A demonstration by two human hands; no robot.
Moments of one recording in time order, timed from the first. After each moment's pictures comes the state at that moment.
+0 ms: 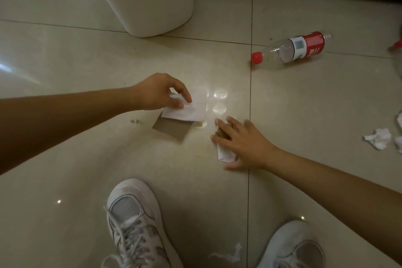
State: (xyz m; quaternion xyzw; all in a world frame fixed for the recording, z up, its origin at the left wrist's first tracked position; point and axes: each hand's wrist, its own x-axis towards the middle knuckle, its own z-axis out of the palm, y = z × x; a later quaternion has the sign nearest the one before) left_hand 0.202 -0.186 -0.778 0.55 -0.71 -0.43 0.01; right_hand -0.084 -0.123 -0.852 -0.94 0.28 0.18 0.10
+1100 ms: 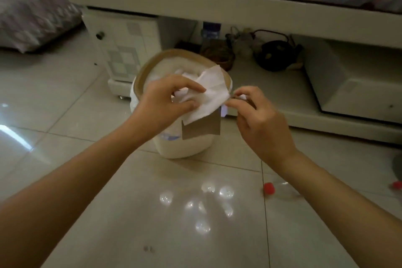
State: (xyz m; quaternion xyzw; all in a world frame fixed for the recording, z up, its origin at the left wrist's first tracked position) left_hand 0.258 -0.298 -0.595 0.57 -0.71 -0.14 0.38; right_hand 0.033 -0.332 -0.624 -0.87 0.33 -0.35 -0.07
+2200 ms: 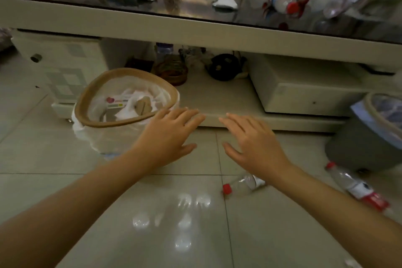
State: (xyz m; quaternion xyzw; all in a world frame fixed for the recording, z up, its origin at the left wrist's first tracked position) left_hand 0.166 -0.314 -0.610 0.49 -0.86 0.13 0.06; right_hand -0.064 -0.310 -0.616 -0.86 0.48 -0.15 -0.11
